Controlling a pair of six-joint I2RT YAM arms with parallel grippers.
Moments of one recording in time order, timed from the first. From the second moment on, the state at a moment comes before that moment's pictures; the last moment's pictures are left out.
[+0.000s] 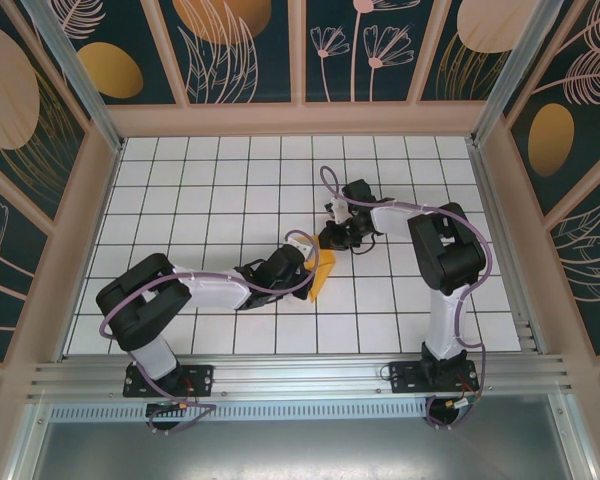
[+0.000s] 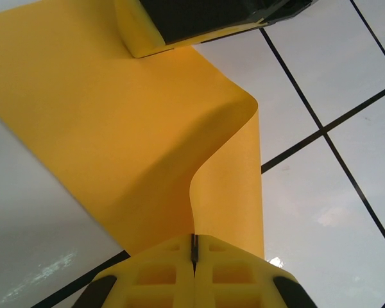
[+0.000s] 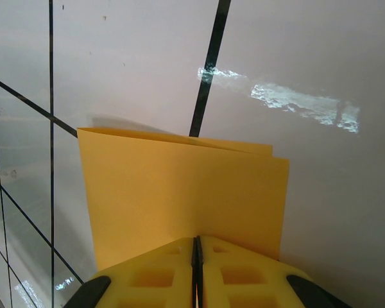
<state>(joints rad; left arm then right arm) -0.93 1.70 0.73 0.19 -0.02 -0.52 0.43 1.98 1.17 -0.37 -0.58 0.29</state>
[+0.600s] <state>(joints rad) -0.92 1.75 0.73 0.20 -0.02 -0.50 0.43 1.99 1.18 -0.38 -0.58 0.28</state>
